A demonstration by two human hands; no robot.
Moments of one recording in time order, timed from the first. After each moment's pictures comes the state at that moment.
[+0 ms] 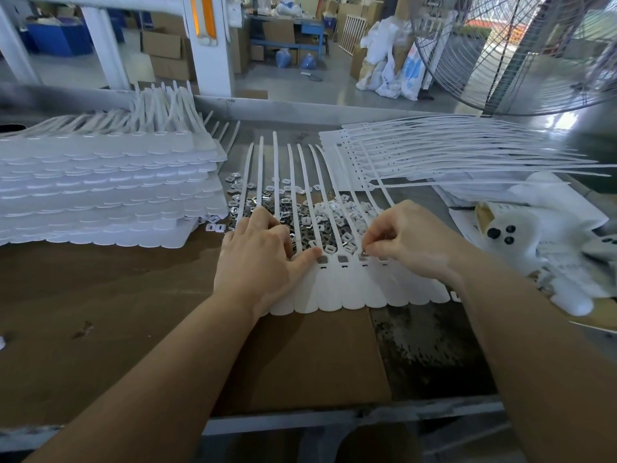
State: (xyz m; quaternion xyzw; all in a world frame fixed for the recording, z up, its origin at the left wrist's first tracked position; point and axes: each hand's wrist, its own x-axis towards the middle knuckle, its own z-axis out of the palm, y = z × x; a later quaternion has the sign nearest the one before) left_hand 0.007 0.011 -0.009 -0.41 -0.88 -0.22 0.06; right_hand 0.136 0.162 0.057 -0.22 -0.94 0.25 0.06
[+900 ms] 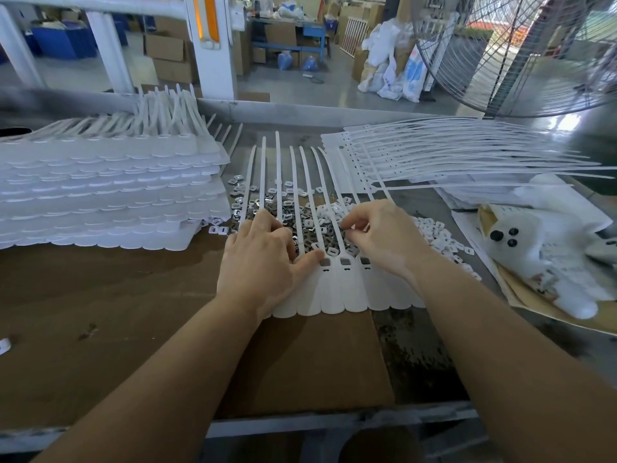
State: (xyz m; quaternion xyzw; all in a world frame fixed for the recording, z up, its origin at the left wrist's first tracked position) left_hand 0.007 0.011 -0.010 -0.41 -0.88 -0.22 0.07; right_hand 0.103 0.158 0.032 -0.25 -0.93 0.20 0.16
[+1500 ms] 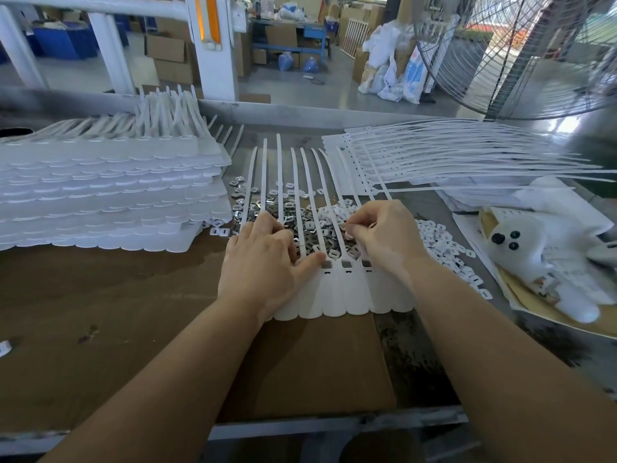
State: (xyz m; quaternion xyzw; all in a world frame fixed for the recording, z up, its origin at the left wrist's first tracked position) left_hand 0.007 0.011 -0.011 -0.41 -0.88 -0.23 0.08; right_hand 0.097 0.158 0.026 -0.30 -0.88 0.28 0.23
